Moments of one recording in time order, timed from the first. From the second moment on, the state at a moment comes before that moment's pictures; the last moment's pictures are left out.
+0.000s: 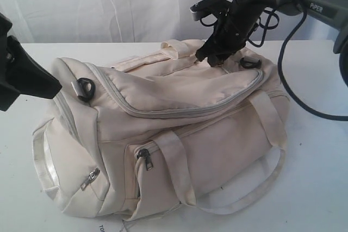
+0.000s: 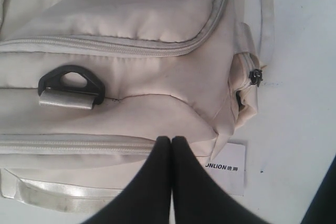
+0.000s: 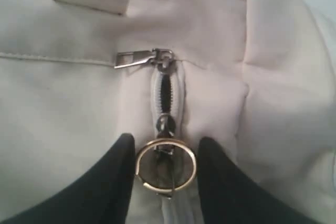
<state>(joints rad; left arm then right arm) -0.35 1.13 -1.12 -0.45 1.11 0.71 0.43 2.27 -2.06 0.08 0.99 -0.40</state>
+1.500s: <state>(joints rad) -0.35 1.13 -1.12 -0.46 1.11 0.71 0.40 2.14 -2.04 -0.08 1.20 -0.27</state>
